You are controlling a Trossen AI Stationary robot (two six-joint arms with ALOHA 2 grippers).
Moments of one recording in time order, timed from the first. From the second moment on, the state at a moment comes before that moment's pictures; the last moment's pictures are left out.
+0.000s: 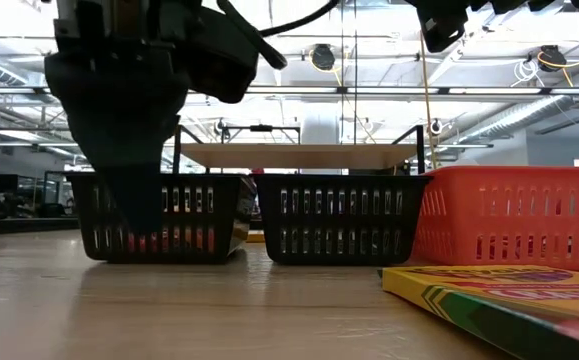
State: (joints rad) left arm -0.46 1.95 1.33 -0.61 0.03 -0.92; right arm 0.44 1.19 0.58 0.45 0.16 0.11
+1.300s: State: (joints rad) left arm 0.09 1.56 1.33 -0.79 -0.02 -0.24; right arm 0.09 0.98 0.58 0.10 0.28 -0.03
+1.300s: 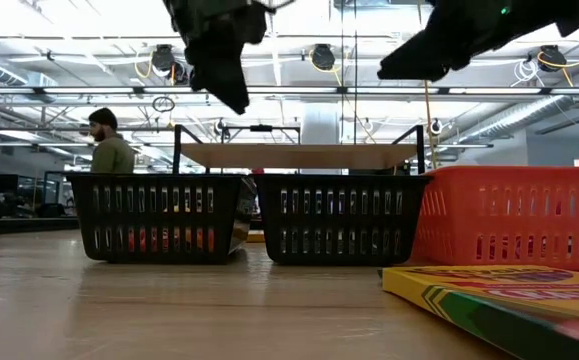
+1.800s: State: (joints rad) left arm 0.22 1.56 1.33 -0.82 0.17 -0.44; right arm -0.13 1.07 0.58 0.12 0.02 -0.01
